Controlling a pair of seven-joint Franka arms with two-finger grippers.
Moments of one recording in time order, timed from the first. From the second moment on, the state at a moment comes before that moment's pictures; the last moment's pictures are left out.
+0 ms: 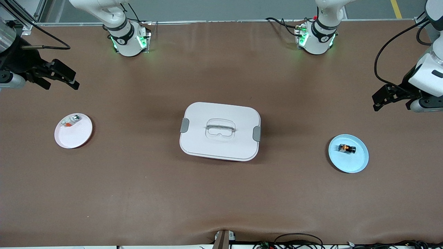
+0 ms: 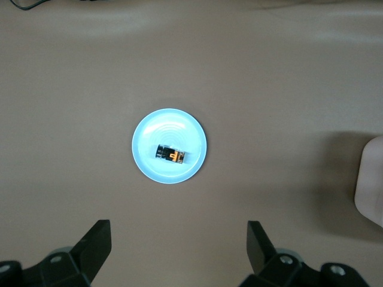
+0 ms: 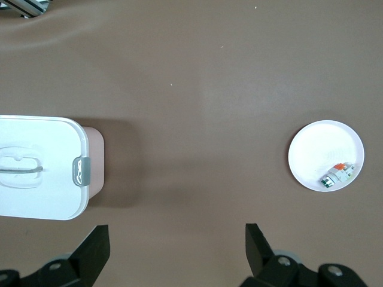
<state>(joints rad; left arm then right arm) 0.36 0.00 -0.44 -1.66 0.06 1.78 -0.10 0.15 -0.06 -0.05 -1.57 0.10 1.58 0.19</state>
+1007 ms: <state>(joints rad) -0.12 0.00 0.00 -1.65 0.06 1.73 -0.16 0.15 -0.06 -0.05 -1.57 0.05 1.55 0.19</state>
